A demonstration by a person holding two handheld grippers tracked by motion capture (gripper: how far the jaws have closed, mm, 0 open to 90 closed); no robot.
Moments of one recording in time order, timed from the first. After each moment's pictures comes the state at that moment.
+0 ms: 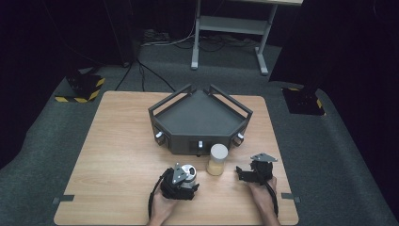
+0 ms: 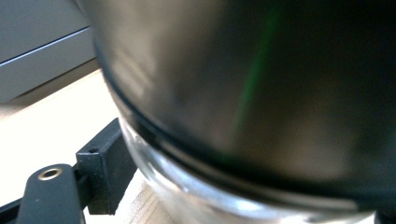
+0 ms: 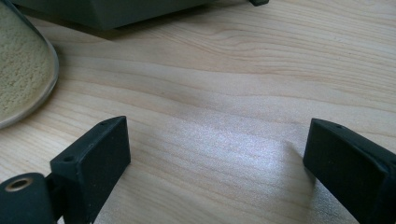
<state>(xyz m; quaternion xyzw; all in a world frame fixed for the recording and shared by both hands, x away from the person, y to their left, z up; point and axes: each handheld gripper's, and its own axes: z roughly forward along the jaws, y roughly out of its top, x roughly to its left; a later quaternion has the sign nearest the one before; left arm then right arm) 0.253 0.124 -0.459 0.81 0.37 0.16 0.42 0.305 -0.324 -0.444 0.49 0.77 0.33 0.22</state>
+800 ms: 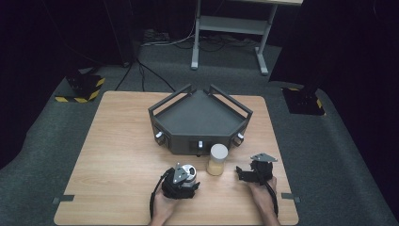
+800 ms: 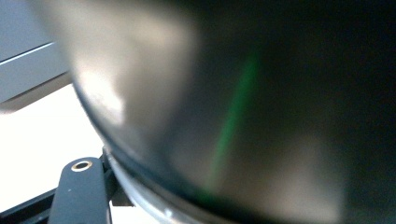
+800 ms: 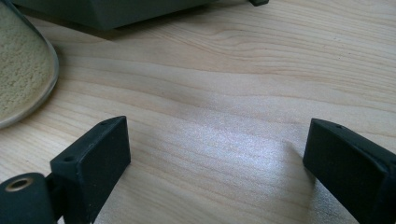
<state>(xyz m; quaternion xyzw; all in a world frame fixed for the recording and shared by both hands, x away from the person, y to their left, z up) 0.254 0.122 -0.460 0.81 0.37 0.16 0.43 0.305 -0.324 -0.444 0.49 0.77 0.33 0.22</state>
